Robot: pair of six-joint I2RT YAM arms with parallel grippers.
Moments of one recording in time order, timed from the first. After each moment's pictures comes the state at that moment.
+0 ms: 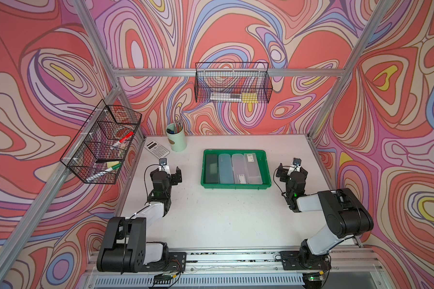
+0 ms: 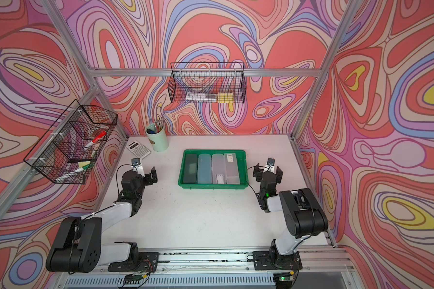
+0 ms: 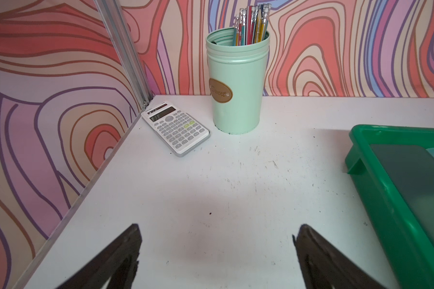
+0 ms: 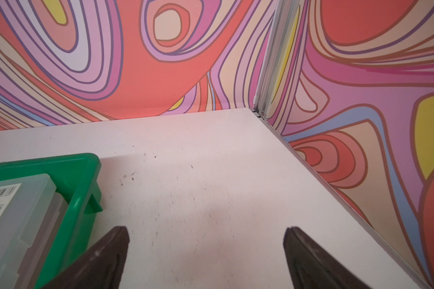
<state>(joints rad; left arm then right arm) -0.01 1.34 0.43 0.61 -0.16 0.00 0.11 1.64 0.43 0.99 0.39 0.01</state>
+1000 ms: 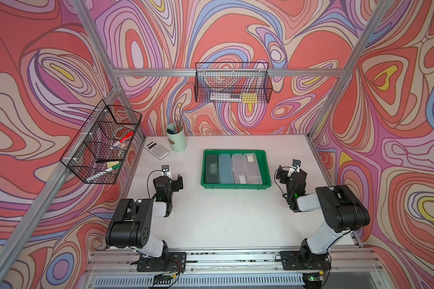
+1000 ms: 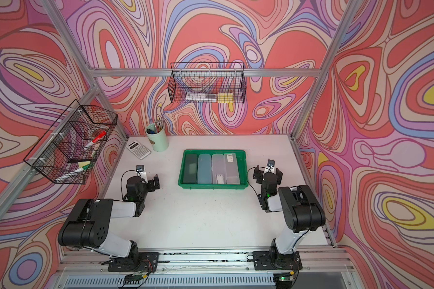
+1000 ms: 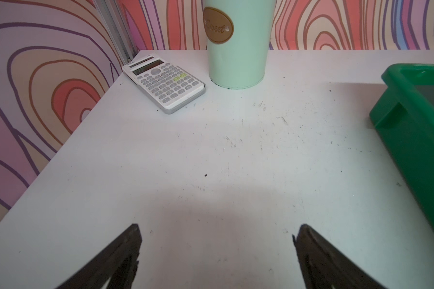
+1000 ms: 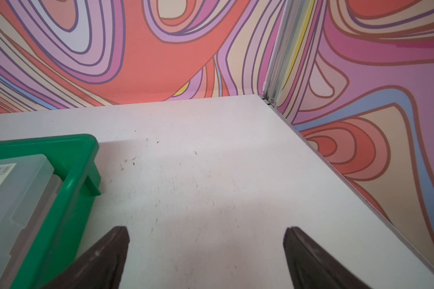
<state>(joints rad) 0.00 1.54 0.36 0.77 -0.13 -0.01 0.07 1.70 0.43 1.02 0.31 0.02</state>
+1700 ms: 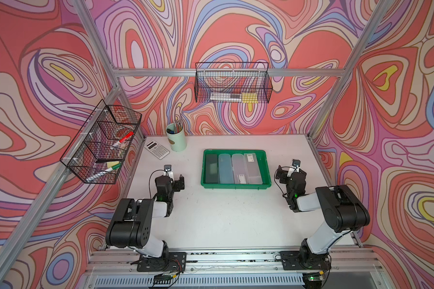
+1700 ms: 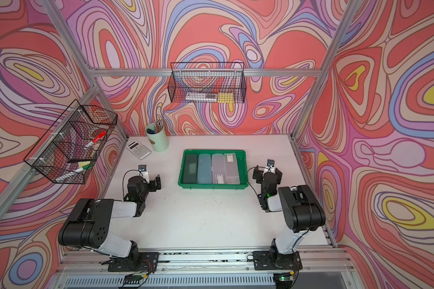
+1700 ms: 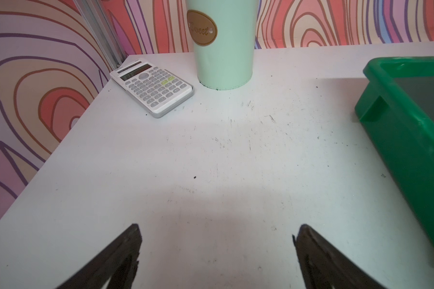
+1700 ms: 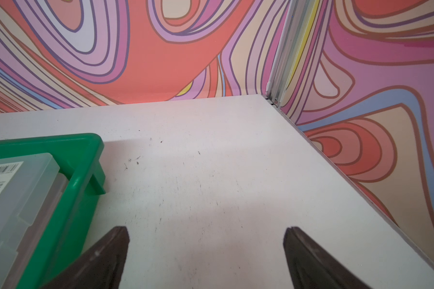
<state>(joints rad) -0.02 1.54 0.37 0.77 -0.11 0.02 0.07 1.70 0.43 1.02 0.30 0.02</state>
